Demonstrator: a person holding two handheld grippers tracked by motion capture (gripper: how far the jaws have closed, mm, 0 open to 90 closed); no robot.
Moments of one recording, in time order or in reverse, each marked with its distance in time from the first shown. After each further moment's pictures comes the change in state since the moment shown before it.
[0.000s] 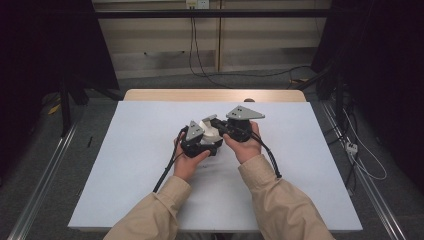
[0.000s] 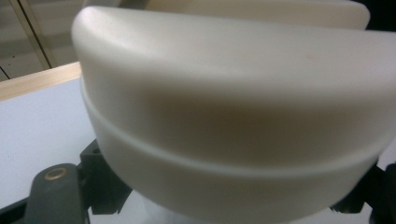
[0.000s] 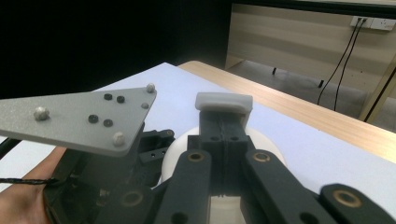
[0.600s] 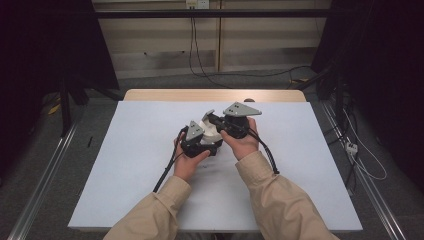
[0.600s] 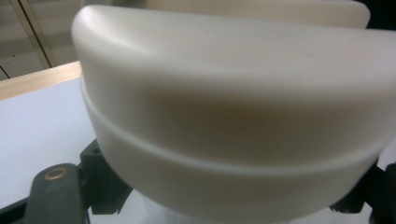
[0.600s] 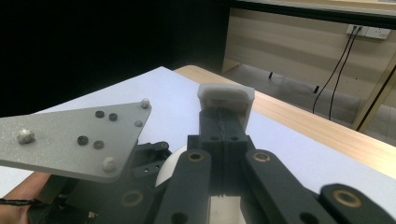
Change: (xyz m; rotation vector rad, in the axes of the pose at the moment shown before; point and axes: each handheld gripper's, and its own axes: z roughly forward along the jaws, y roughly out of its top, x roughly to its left) left arm 0.000 0.000 0.000 0.000 0.002 -0.004; right arm 0.000 0.008 0.008 -0.008 -0.011 -0.024
